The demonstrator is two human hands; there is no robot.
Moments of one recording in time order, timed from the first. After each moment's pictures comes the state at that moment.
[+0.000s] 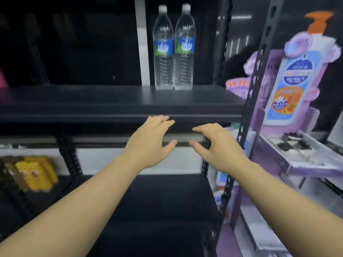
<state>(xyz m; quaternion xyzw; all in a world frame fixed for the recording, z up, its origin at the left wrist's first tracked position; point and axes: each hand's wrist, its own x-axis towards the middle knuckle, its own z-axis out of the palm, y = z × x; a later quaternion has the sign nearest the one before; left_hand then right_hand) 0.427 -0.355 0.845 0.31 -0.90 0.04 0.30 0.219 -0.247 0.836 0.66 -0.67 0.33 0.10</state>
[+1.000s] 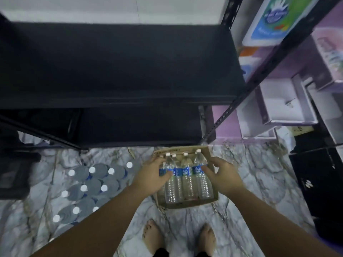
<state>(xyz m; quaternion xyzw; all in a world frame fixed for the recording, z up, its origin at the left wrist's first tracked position) 0.486 -0.266 0.274 0.49 -0.77 -0.41 -0.08 0.256 -0.141 0.303 0.37 -0.84 0.16 -0.35</state>
